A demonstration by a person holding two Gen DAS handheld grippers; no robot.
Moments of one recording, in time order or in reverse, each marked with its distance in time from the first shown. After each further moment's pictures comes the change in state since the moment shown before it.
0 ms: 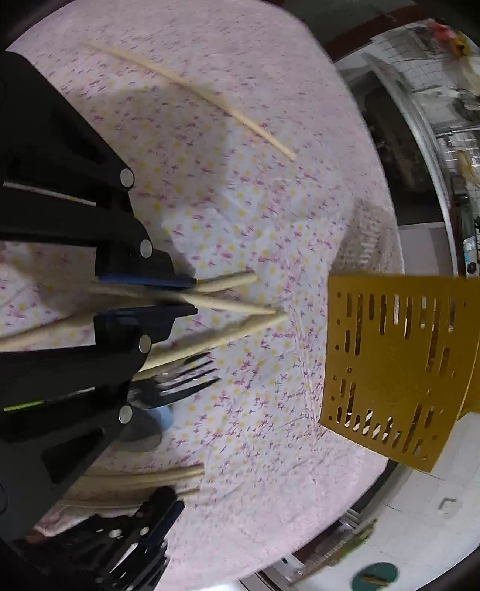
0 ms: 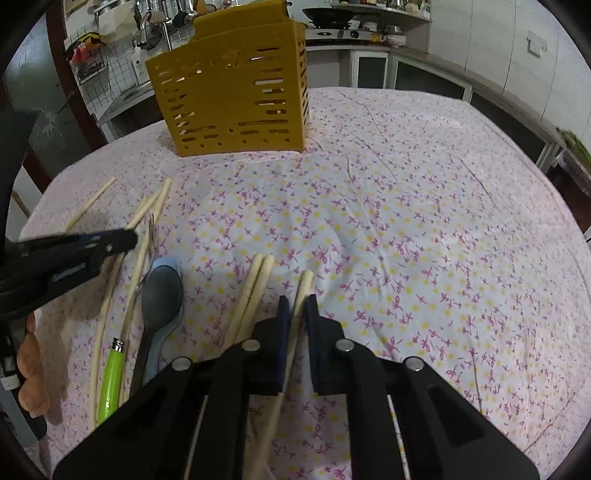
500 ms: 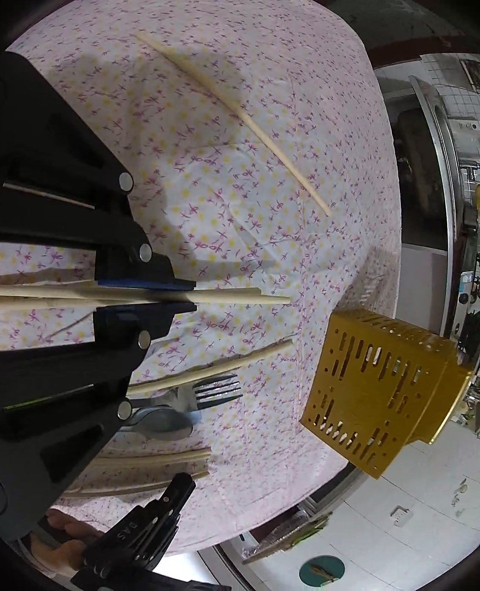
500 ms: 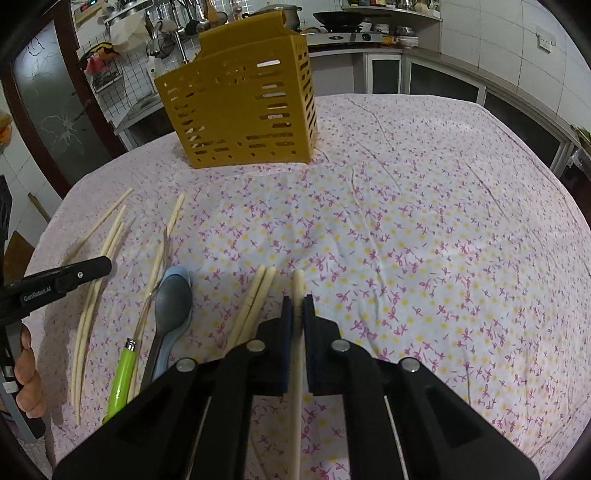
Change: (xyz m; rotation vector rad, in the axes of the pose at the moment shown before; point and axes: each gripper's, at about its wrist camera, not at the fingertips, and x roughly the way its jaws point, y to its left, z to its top) left arm -0.032 0.045 -0.034 -0.142 -0.051 -0.103; right arm -0.009 -0.012 0.002 -0.009 -0.023 0.083
